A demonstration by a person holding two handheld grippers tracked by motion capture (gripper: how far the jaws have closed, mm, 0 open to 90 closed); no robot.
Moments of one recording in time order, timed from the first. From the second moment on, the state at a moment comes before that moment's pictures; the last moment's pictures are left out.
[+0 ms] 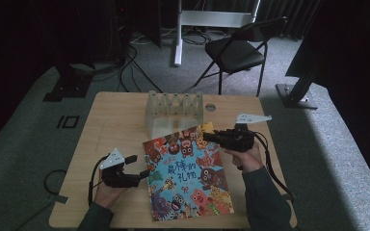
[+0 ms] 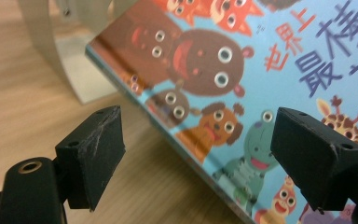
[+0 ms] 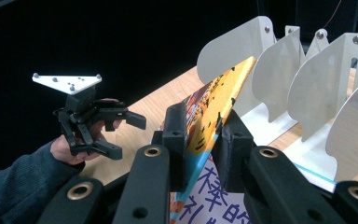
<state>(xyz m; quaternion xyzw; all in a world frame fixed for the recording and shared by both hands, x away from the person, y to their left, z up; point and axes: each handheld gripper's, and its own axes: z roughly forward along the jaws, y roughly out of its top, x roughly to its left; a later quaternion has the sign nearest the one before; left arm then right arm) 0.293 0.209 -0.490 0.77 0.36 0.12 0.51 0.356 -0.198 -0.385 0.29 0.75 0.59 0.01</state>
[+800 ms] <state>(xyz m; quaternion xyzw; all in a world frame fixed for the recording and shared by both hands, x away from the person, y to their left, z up) 0.327 0.202 -0.493 0.77 0.34 0.09 0.53 0.351 -0.207 -0.379 0.27 0.74 0.61 0.01</state>
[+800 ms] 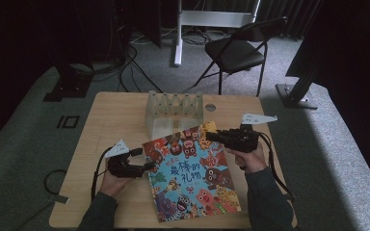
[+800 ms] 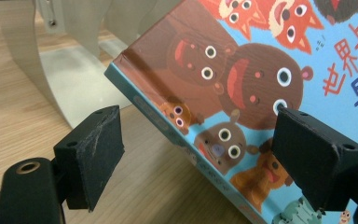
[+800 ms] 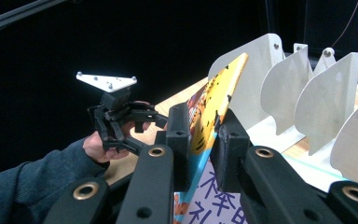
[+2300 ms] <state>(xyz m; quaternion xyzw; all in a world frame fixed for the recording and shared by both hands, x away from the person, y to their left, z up) 0.332 0.205 -0.440 0.77 0.29 0.05 0.57 0.346 -0.235 -0.378 0.27 0.78 0.55 0.10</state>
